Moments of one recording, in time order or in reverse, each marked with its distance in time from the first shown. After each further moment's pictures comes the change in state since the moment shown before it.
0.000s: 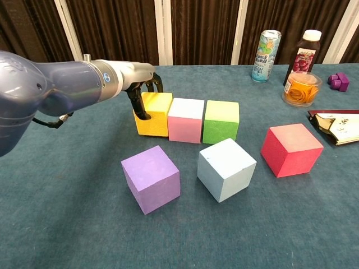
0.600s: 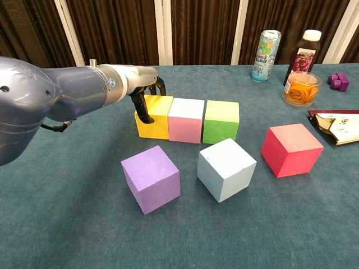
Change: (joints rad) left arm -0.007 -0.027 -0.003 0.013 -0.004 0.014 0.022; right arm -0.002 0.004 0.000 0.000 -0.001 0.001 0.006
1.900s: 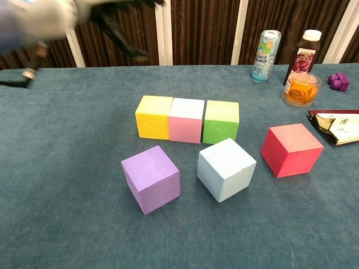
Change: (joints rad) left arm 0.254 0.384 -0.014 -0.471 0.506 0.114 -0.370; right arm 0.026 -0.001 -0.024 0.001 0.000 -0.084 0.000
